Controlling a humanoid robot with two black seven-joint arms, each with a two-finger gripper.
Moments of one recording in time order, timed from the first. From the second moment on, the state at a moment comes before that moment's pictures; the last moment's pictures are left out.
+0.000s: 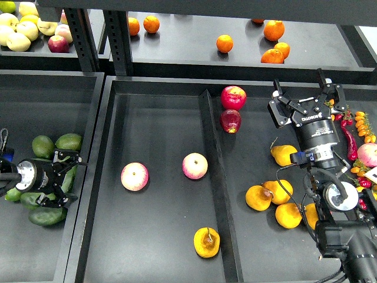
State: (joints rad) left arm -0.65 0.45 -0.57 -0.67 0.28 -0.49 0.49; right arm 0.33 0.01 1.55 0.98 0.06 0.58 -0.16
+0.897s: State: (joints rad) left arm -0.54 0.00 -1.56 -0.82 0.12 -0.44 0.49; right arm 0.32 0.01 1.54 0.99 0.06 0.58 -0.16
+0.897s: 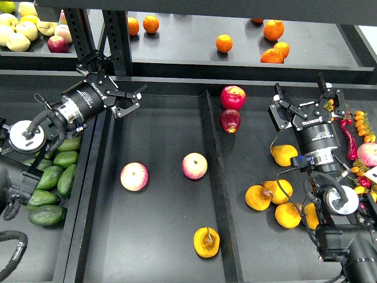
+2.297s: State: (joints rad) left arm -0.01 0.00 -1.57 -1.30 0.12 -0.39 0.36; right arm 0.36 -0.06 1.32 0.99 -0.05 0.56 -0.40
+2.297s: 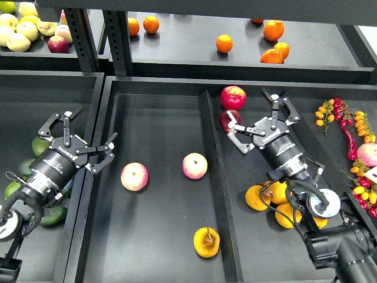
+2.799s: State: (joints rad) left arm -0.01 0.00 -1.54 -1.30 0.12 -0.39 0.32; right arm 0.75 -0.54 0.57 1.03 0.04 0.58 -0.49
